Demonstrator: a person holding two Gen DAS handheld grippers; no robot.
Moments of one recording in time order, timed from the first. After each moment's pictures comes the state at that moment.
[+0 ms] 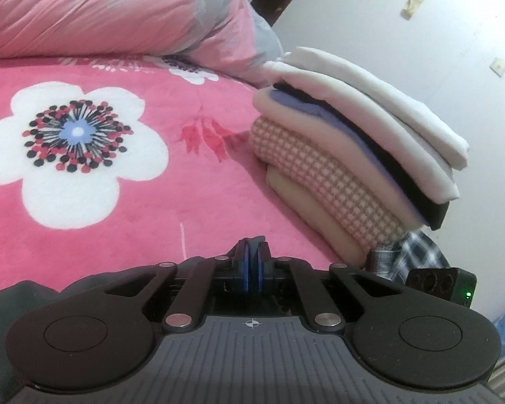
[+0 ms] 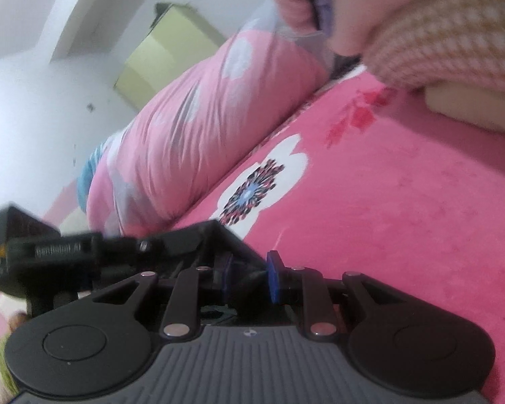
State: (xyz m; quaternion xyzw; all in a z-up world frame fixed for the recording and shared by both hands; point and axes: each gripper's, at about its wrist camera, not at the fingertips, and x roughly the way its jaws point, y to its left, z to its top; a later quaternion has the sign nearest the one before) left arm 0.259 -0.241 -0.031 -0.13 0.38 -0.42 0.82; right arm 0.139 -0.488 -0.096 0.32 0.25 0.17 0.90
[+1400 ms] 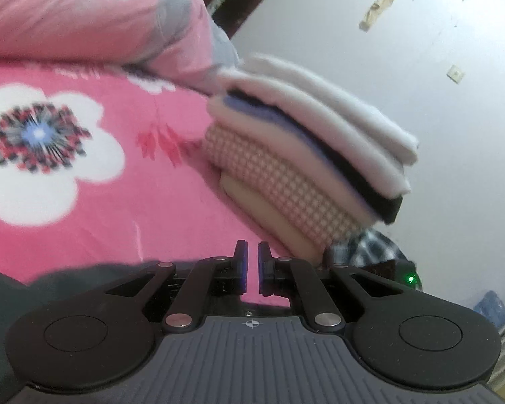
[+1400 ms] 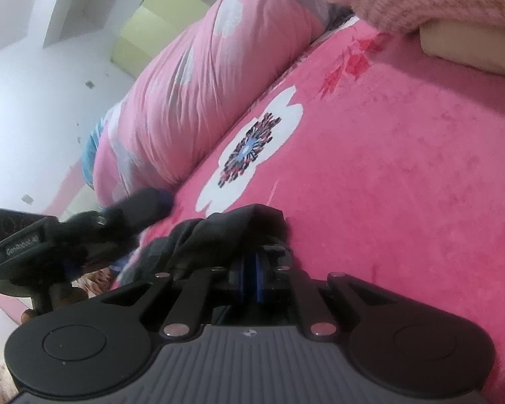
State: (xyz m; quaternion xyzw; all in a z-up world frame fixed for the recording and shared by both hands) left arm 0.242 -0.232 -0.029 -0.16 0.34 -0.47 0.80; right arm 0.138 -0.505 -0.119 0.37 0.31 0.21 0.85
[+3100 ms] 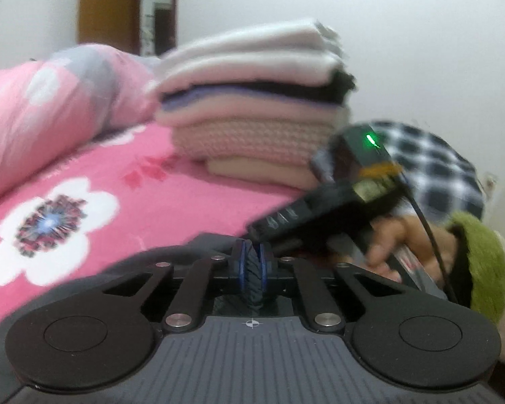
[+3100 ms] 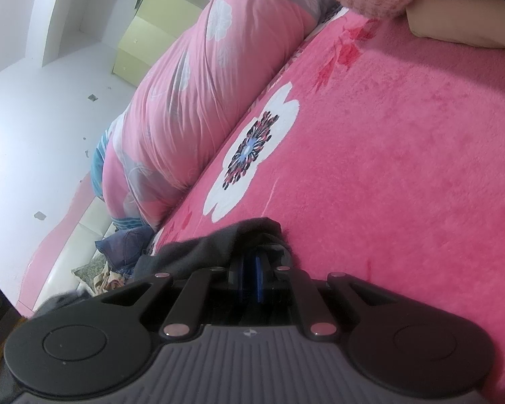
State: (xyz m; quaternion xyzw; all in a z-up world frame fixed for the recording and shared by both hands) left arm 0.138 -0.269 -0.038 0.13 0.23 -0.49 0.83; right arm 0.142 -0.511 -0.128 0.40 0.31 0.22 0.83
